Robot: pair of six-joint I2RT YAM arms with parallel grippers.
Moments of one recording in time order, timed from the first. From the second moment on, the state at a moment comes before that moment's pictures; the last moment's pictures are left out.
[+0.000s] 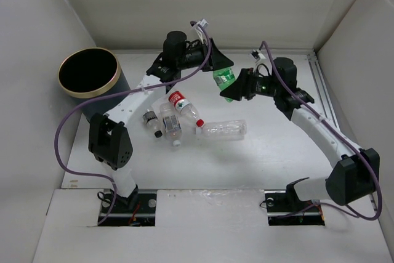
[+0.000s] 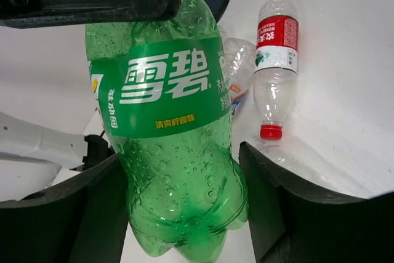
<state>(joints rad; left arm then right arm) -0.53 1.75 1.63 0.00 0.66 -0.72 0.34 1.34 1.13 -0.10 -0.72 0.49</state>
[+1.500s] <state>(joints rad) 0.54 1.39 1.54 -0.46 0.30 -0.67 0.54 1.44 1.09 -0.33 0.02 0.54</state>
